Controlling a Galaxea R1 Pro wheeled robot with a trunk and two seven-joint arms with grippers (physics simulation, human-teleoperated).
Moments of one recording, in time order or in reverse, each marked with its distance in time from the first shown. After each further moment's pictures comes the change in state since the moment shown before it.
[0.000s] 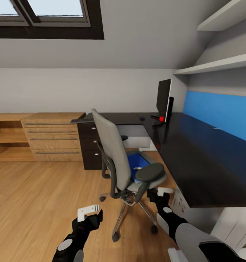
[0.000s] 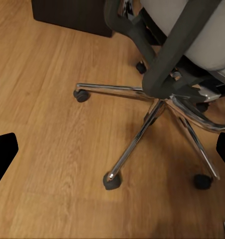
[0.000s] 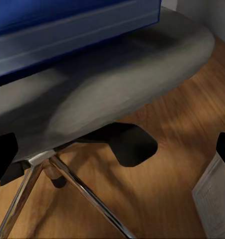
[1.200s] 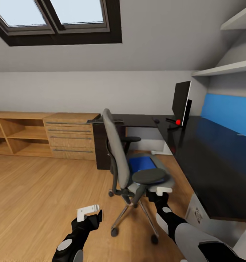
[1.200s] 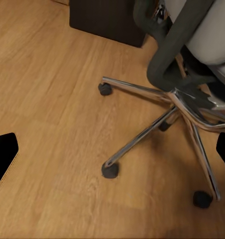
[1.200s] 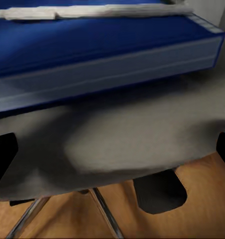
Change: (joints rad) left arm 0.000 0.002 0.003 0.001 -0.001 0.003 0.000; right arm 0.000 0.006 0.002 -0.002 0.000 -0.008 0.009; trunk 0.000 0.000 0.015
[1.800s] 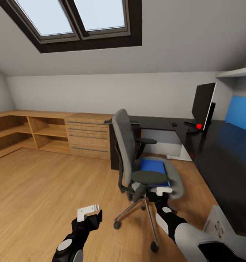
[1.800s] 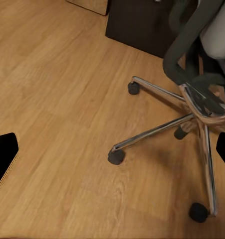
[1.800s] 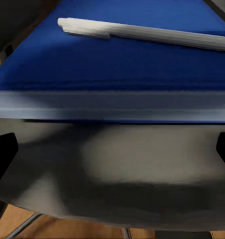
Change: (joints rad) left arm 0.000 -0.001 0.000 0.000 0.001 0.000 0.000; right arm -0.001 0.000 -0.001 0.001 -0.001 0.000 0.000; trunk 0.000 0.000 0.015
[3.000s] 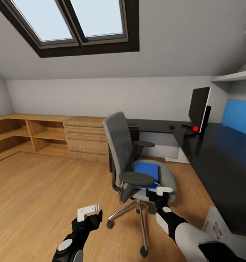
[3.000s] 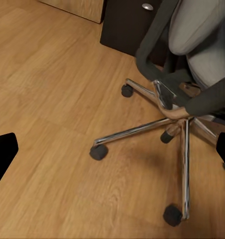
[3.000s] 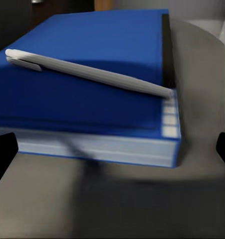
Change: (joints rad) left arm 0.000 0.000 -0.002 0.000 -0.001 -0.002 0.000; right arm 0.000 -0.001 0.000 -0.003 0.000 -0.001 0.000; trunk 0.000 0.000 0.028
